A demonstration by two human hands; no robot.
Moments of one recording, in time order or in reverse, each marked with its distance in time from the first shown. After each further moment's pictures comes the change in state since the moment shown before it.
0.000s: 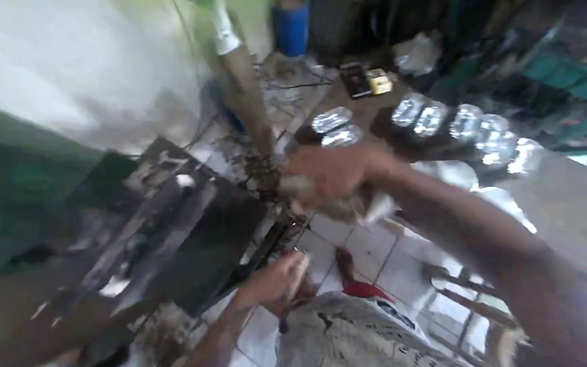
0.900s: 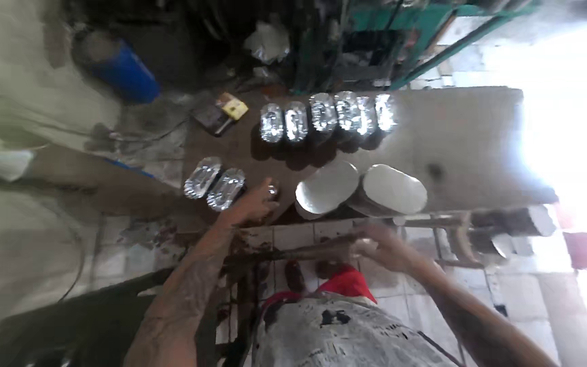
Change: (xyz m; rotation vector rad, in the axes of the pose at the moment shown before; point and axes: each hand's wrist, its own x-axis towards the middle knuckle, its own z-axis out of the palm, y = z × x) left_hand 0.372 0.089 -0.048 0.748 -0.221 0.240; right_hand -0.251 0.102 0.181 0.463 0.820 0.739
